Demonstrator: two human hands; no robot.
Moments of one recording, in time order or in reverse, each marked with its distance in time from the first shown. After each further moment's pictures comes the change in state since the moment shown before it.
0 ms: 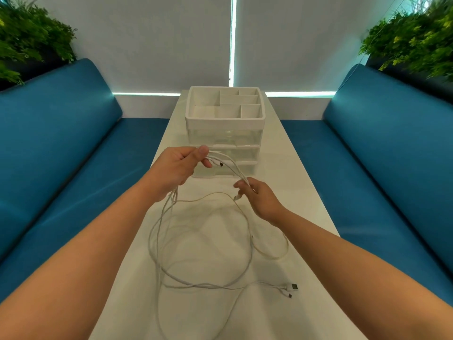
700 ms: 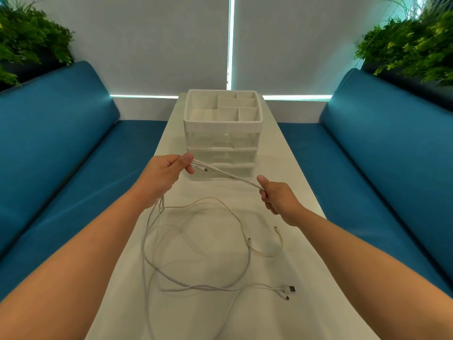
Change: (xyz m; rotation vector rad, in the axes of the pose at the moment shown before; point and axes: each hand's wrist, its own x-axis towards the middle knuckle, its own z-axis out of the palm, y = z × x) left_hand 0.000 -0.018 -0.011 0.091 0.141 -0.087; right_hand -0.005 0.003 -0.043 0.174 0.053 0.313
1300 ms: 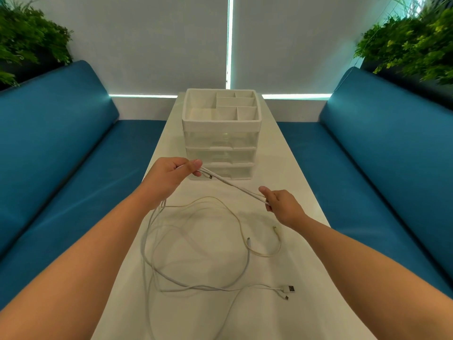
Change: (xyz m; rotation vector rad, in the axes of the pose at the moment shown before) left_hand -0.007 0.012 0.014 0.061 -0.033 0.023; right_hand 0.003 0.028 -0.009 -0.445 0.061 -0.098
